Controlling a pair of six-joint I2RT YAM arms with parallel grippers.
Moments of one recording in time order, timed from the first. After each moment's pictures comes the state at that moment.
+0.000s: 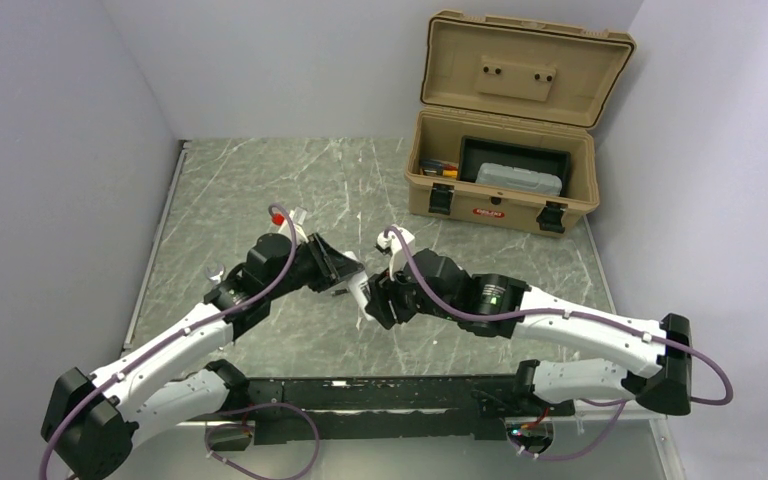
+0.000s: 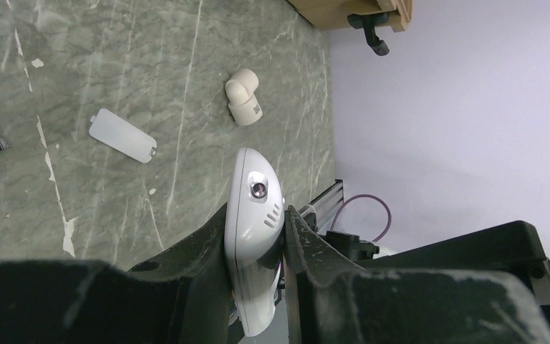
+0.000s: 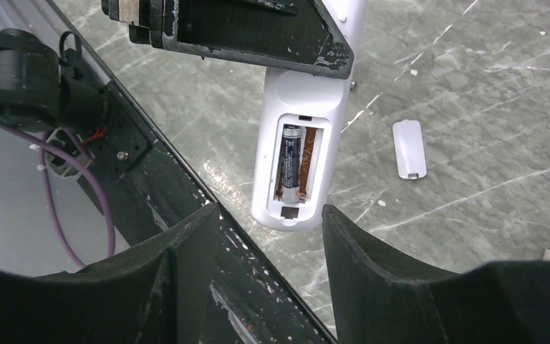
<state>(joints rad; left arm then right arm) -0.66 0.93 0.60 -0.01 0.20 -1.10 1.17 1.11 1.00 -0.46 0.14 0.40</state>
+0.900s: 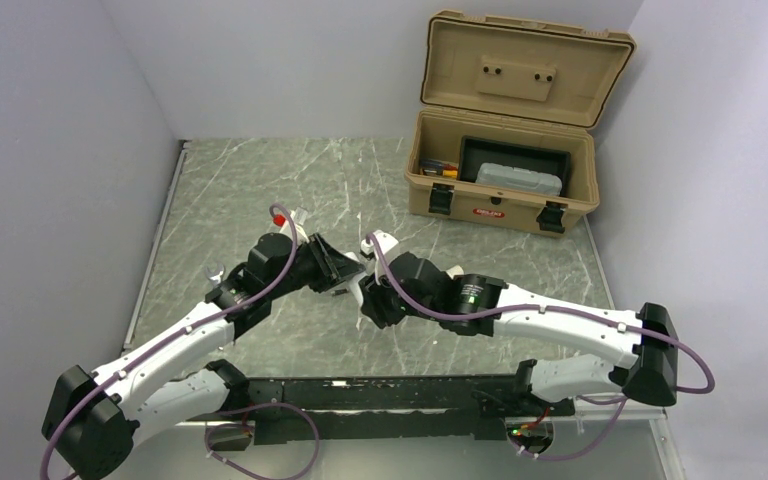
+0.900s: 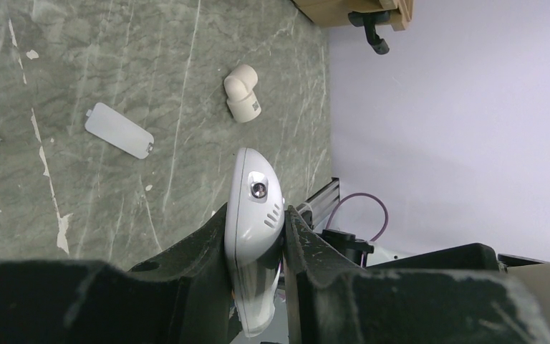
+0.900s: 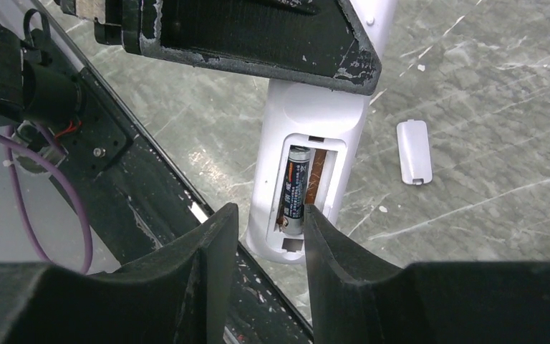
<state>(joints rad) -0.66 0.95 0.60 -0.01 0.21 -1.12 1.19 1.22 1.00 -0.42 0.15 0.38</state>
